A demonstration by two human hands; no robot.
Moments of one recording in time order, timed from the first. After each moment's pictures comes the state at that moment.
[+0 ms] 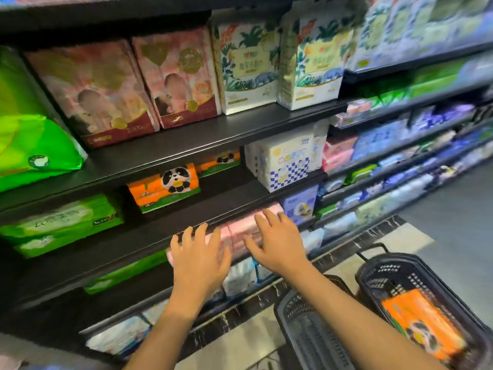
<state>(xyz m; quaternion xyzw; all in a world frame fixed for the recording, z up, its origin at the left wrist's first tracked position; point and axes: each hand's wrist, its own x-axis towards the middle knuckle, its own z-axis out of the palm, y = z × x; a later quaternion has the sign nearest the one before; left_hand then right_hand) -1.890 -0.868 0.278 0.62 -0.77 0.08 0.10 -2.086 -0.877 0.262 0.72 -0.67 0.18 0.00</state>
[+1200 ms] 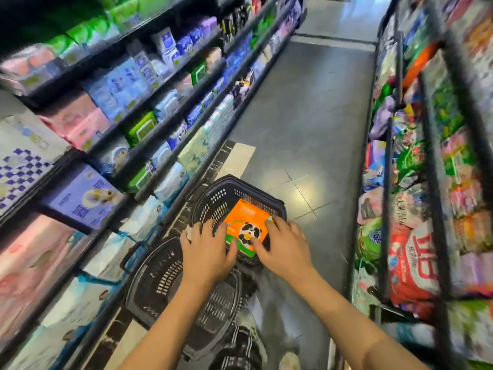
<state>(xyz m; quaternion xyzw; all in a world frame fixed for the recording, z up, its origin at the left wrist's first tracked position) -2.409 -0.609 0.171 0.30 -0.95 -0.03 0.02 -2.532 -0.465 0.156 0.35 -0.93 0.14 -0.08</state>
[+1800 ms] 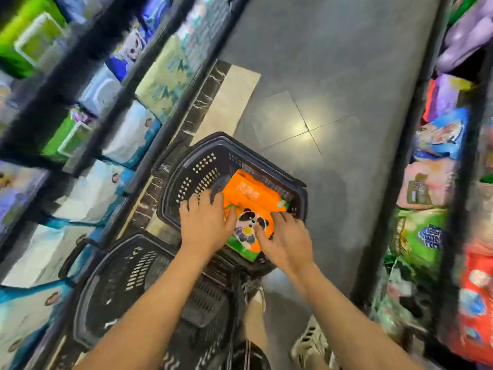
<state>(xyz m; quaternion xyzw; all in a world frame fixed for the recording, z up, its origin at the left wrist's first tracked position) -2.619 -0.794 -0.106 0.30 -0.95 -0.06 -0.09 -2.703 -0.625 -0.110 0.26 -0.93 0.10 -0.23</state>
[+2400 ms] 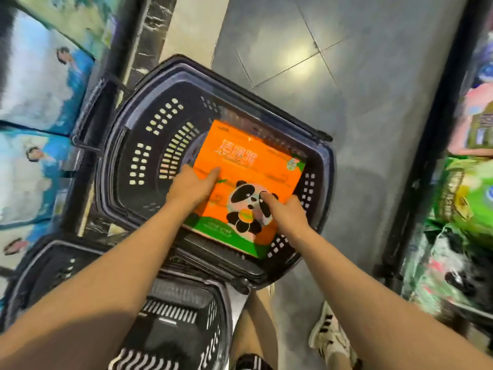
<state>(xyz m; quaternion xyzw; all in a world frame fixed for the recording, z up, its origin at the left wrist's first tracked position) -2.675 -0.862 -0.377 0.49 -0.75 -0.37 -0.25 -2.742 -0.645 -0.342 -0.14 -0.79 0.38 -0.46</state>
